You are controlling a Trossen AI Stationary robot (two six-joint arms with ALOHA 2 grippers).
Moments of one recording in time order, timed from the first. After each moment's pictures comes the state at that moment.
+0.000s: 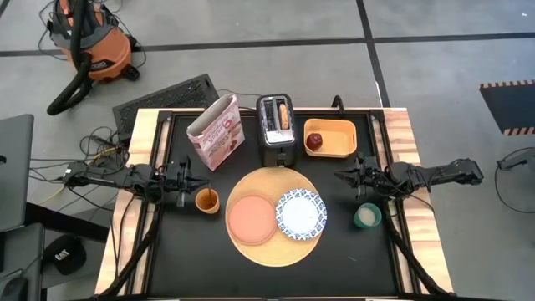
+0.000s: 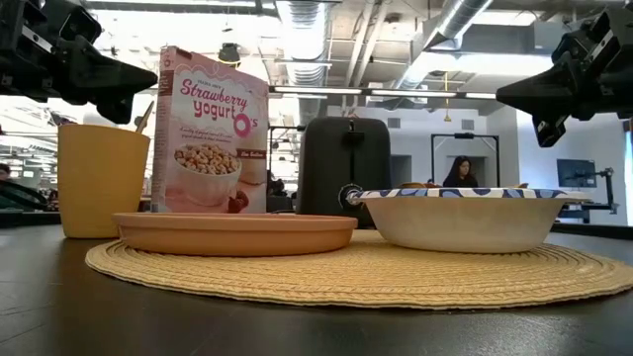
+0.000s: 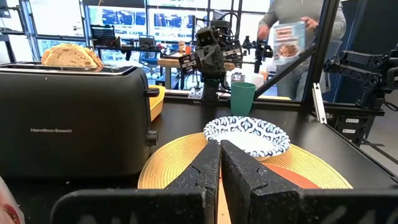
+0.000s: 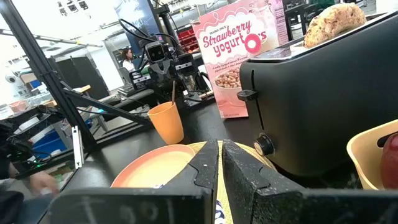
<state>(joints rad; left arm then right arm) -0.15 0.04 0.01 0.06 -0.21 -0.06 0.15 0.06 0.00 0.06 0.34 0.34</state>
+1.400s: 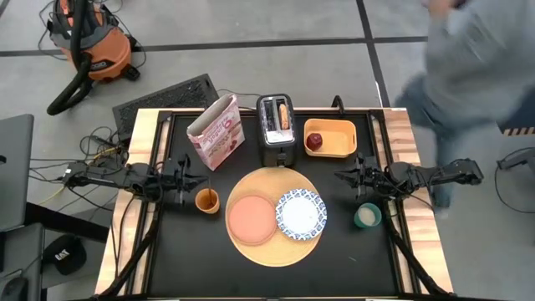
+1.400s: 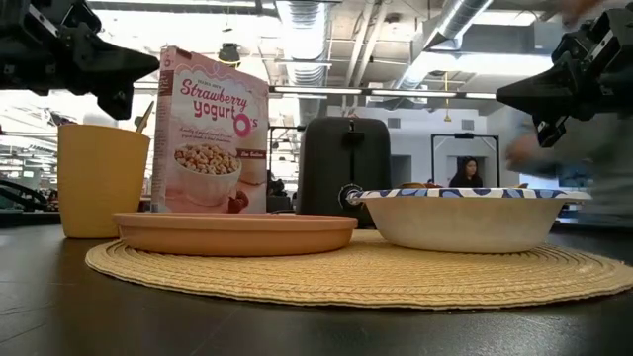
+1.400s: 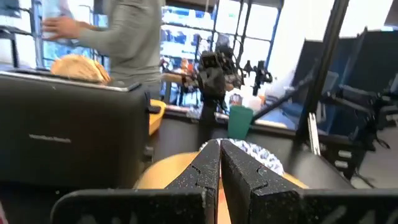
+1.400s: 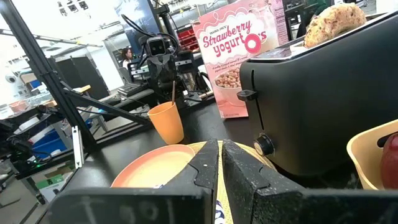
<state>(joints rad) -0.15 0.04 0.01 0.15 -0.24 -0.14 0.15 0.06 0.01 0.06 0.34 0.34</state>
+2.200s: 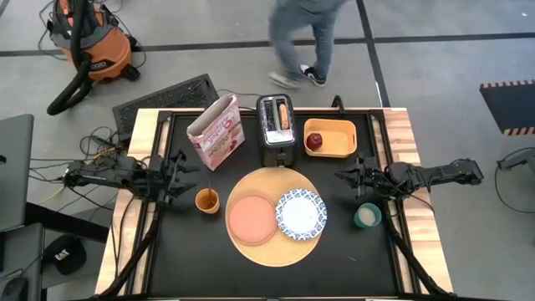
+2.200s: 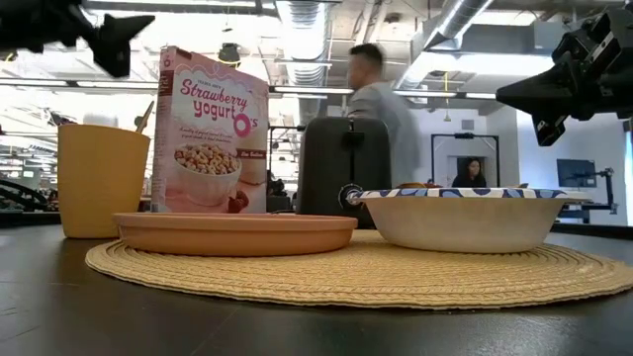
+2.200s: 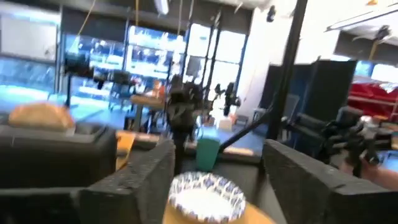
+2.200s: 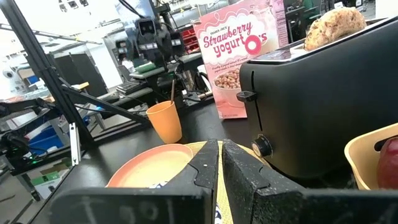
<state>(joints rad) -0.15 0.04 0.19 0.11 -0.12 -0.15 0.15 0.06 0.01 0.06 0.34 0.31</state>
